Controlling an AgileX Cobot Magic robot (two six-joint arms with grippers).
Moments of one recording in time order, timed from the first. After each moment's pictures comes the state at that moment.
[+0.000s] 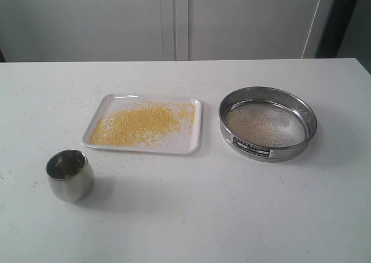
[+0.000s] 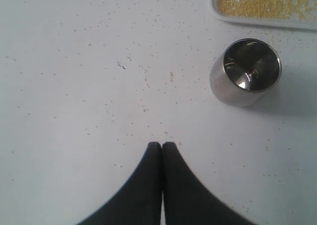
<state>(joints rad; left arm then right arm) 0.03 0.69 -0.69 -0.13 0.96 0.10 0.08 0.01 -0.01 0.04 0.36 -0.01</state>
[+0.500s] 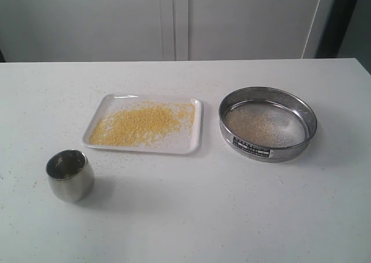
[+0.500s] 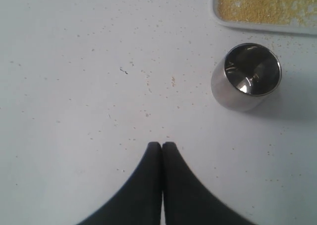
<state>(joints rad) 0.03 0.66 -0.68 -0.12 0.95 0.10 0.08 0.01 -0.01 0.04 0.36 -0.01</state>
